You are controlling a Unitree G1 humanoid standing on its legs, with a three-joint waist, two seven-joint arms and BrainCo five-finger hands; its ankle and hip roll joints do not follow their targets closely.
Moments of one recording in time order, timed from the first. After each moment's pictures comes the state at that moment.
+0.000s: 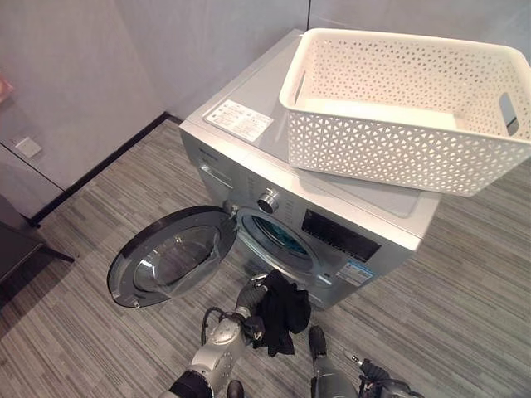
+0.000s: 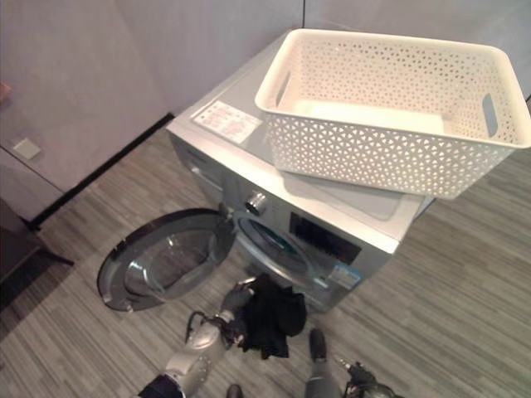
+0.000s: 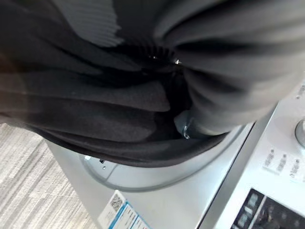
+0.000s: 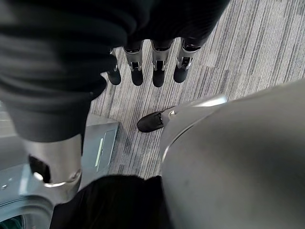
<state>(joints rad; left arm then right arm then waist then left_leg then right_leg) -0.12 0.10 -0.52 0.53 -0.68 -0.13 0.07 -0.07 -0.20 0.12 1.22 0.53 0.00 -0.04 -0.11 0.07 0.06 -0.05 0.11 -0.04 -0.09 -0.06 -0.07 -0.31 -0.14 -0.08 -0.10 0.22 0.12</state>
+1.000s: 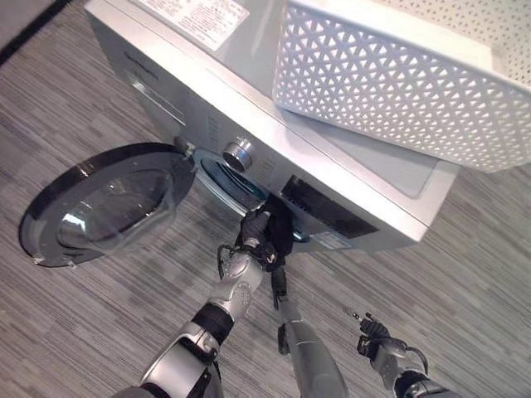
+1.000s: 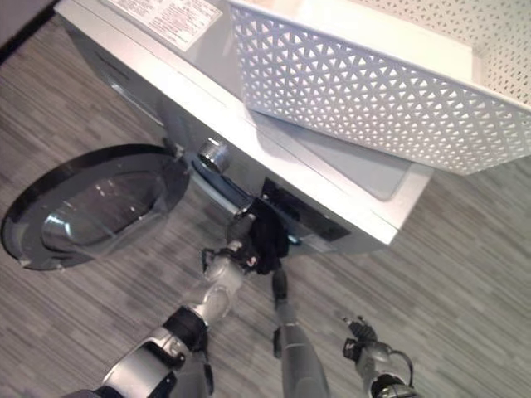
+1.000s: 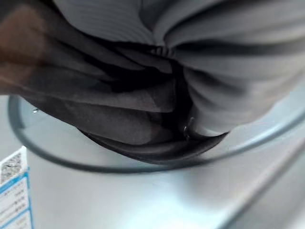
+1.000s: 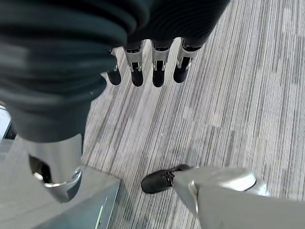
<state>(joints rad) -0.55 0.03 -0.47 0.64 -0.87 -0.26 0.20 -0.22 -0.23 0.12 1.17 0.58 -0.05 -0.10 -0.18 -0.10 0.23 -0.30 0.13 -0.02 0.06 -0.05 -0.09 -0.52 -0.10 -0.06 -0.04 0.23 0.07</state>
